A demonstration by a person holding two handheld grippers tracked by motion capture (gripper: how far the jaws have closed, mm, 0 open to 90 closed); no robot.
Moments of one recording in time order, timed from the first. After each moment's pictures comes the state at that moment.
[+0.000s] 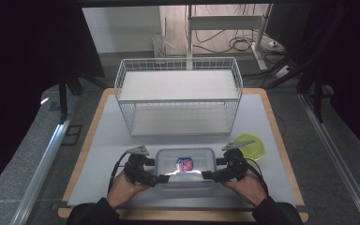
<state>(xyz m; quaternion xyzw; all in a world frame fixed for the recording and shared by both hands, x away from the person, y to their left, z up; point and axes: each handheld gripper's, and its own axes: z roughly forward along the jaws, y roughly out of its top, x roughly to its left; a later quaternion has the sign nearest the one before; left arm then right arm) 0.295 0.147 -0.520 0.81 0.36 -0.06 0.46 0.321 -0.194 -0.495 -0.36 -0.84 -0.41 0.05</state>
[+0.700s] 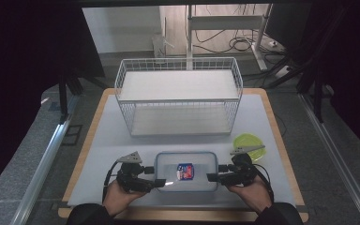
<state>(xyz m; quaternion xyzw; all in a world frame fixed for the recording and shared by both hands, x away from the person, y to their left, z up) 0.265 0.166 -0.513 0.78 0.37 -0.05 0.49 0.298 -0.211 -0.482 -0.38 -0.82 -0.43 0.06</state>
